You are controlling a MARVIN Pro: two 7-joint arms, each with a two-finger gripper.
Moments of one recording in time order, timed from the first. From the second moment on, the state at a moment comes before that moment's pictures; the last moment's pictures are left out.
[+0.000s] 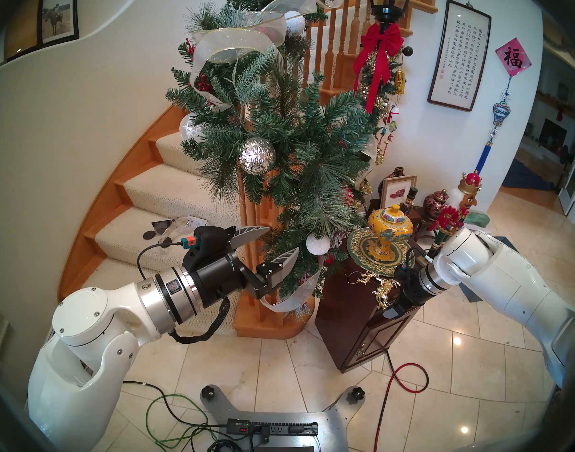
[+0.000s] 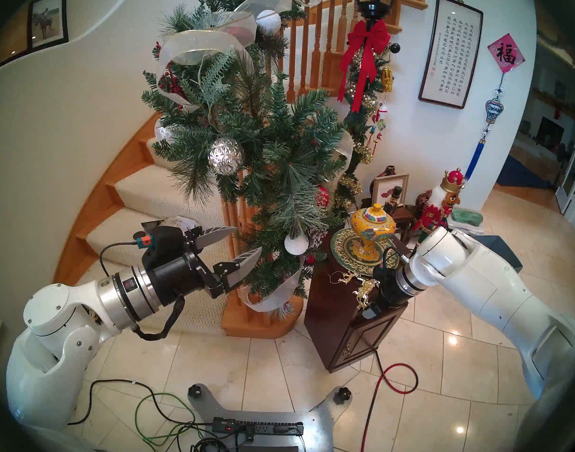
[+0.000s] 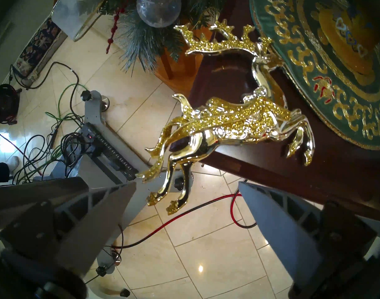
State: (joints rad) left arm 2.09 -1.06 -1.68 -2.41 -0.61 0.35 -0.52; right arm -1.09 -0.61 0.86 -1.36 0.30 0.86 0.87
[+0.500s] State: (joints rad) left arm 2.09 -1.06 -1.68 -2.41 -0.61 0.35 -0.52; right arm -1.08 -0.62 0.86 -1.34 0.28 0.86 0.89
